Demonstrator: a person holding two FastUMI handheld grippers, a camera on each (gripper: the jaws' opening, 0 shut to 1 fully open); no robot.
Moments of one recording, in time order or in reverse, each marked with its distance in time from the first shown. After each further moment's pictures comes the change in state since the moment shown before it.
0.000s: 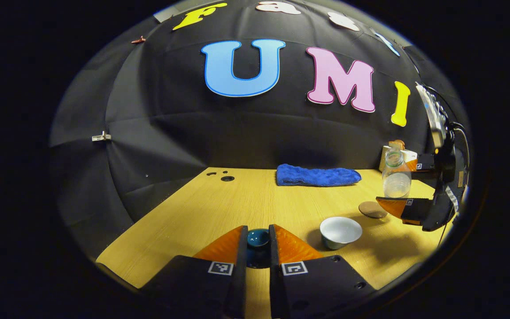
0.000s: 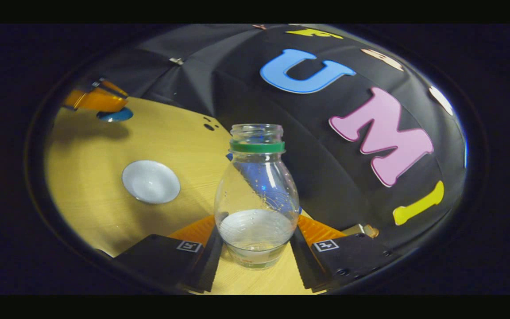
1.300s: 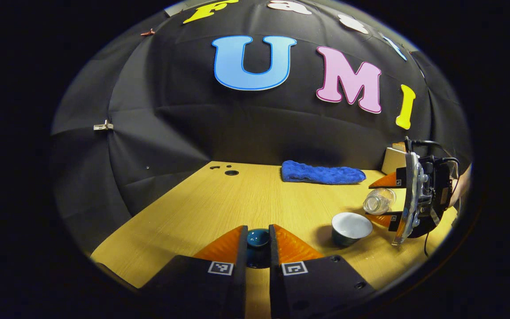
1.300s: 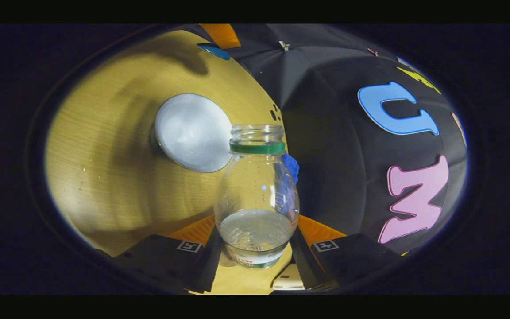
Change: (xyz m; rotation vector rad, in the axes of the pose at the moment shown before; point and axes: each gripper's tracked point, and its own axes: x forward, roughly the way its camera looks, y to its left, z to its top) left arm 0.010 0.019 -0.015 -0.037 0.022 -0.005; right arm 0.051 0.037 -0.018 -0.537 -0.035 0.148
